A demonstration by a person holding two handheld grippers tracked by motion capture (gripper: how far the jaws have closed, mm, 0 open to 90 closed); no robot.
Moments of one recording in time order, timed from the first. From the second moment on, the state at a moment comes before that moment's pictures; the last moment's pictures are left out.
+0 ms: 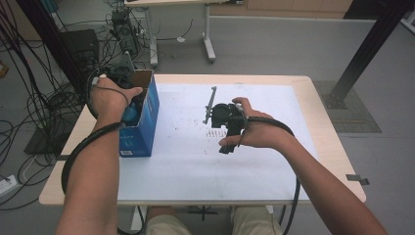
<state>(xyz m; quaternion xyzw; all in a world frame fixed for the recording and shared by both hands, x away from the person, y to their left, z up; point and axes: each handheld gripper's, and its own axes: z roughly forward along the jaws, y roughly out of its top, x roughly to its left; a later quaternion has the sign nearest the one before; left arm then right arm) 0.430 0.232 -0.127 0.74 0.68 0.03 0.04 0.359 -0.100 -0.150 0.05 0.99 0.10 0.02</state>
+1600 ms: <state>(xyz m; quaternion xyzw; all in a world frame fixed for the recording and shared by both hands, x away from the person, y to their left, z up) 0.456 0.160 -0.076 0.83 0.54 0.04 0.12 0.370 -0.120 -0.141 0.08 0.99 0.10 0.03</state>
